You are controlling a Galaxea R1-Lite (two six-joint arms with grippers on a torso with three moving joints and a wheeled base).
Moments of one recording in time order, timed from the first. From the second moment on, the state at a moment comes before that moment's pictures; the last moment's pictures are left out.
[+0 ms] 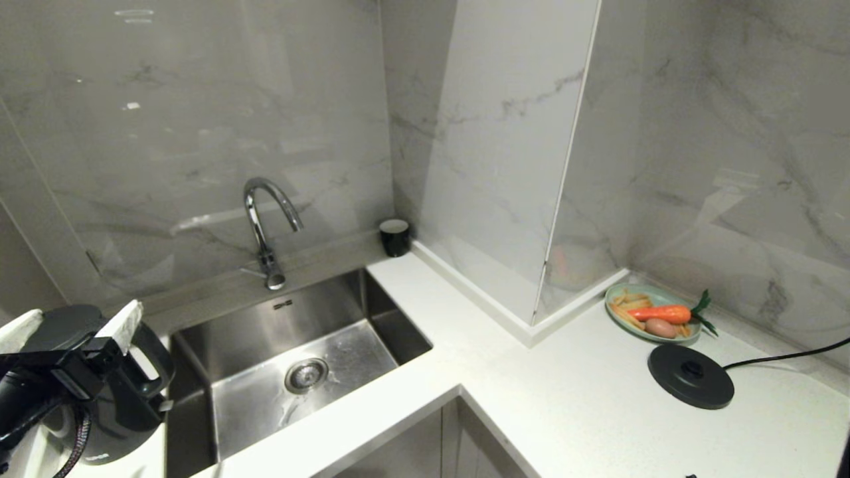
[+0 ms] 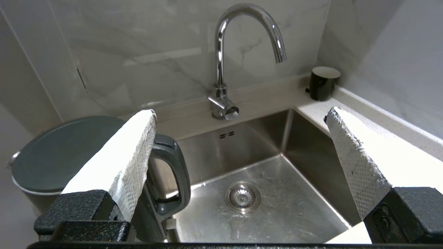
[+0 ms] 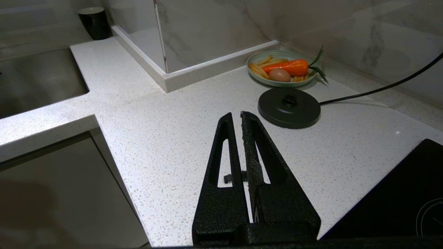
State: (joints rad) left arm 0.15 1.28 -0.01 -1.38 -0.02 0.00; right arm 0.00 0.00 0.00 0.00 0.01 -0.03
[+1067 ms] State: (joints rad) left arm 0.10 0.72 -0.26 -0.60 -0.07 0.02; right arm 0.00 0.00 0.00 0.00 0.01 -0.03
